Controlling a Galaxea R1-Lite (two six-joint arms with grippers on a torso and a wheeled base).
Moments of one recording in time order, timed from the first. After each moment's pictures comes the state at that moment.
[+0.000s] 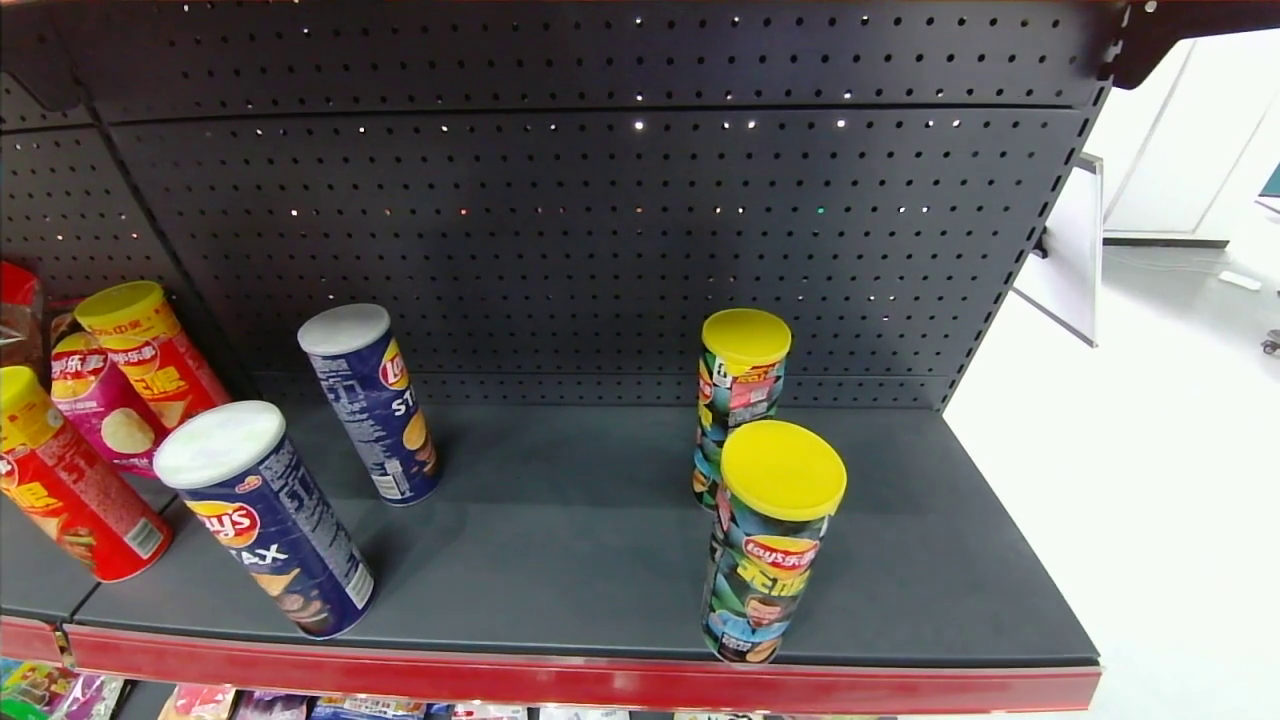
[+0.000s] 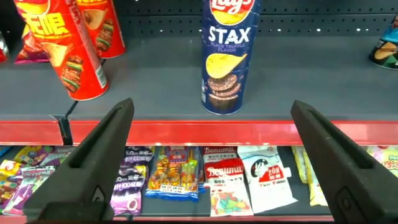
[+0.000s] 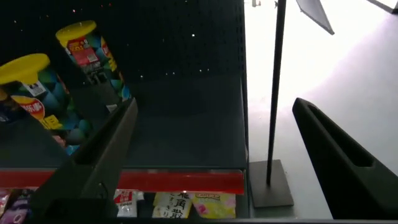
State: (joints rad) left arm 0.00 0.00 0.00 0.00 -0.03 0.00; right arm 0.03 0.36 -0.35 0.00 0.05 0.14
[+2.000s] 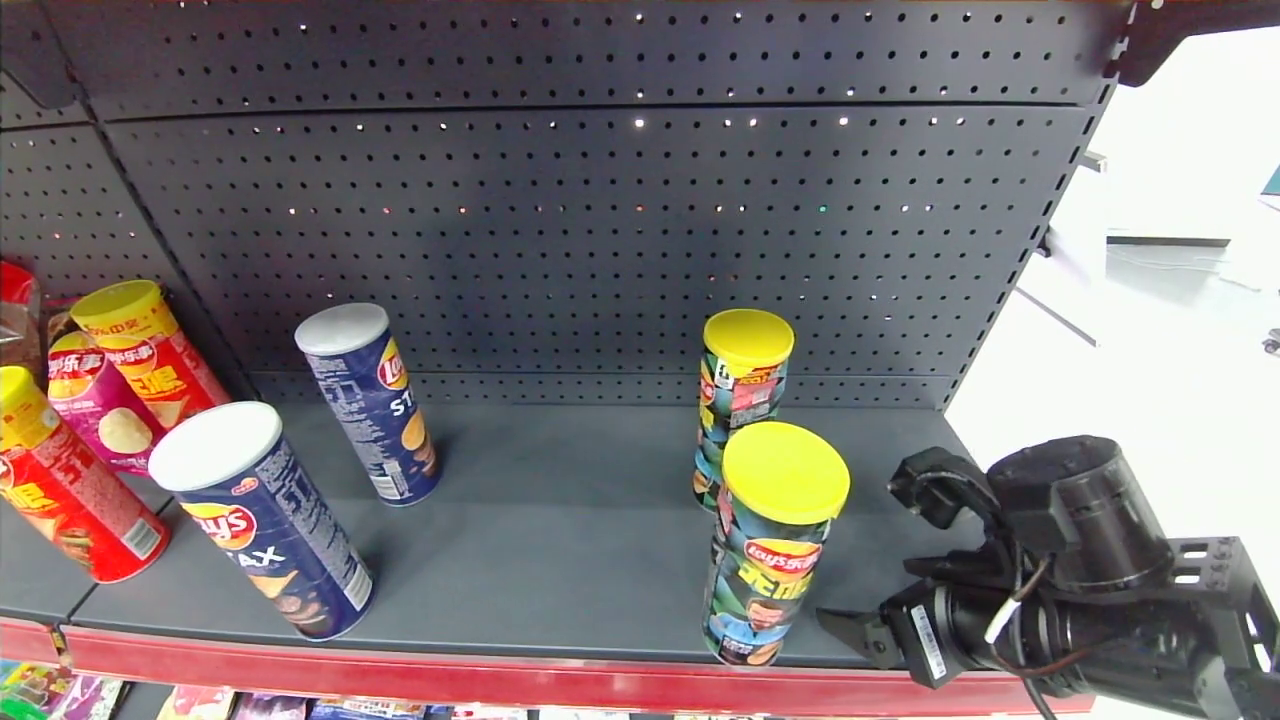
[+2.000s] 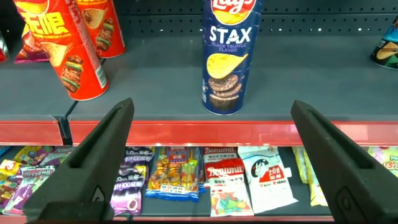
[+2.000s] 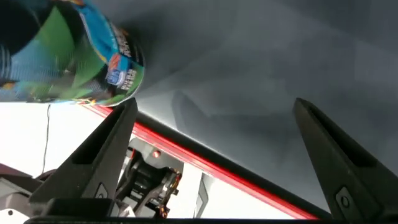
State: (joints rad) left arm 0.00 0.00 0.00 0.00 -0.03 0.00; right arm 0.63 1.57 -0.52 -0.26 -0.12 0.15
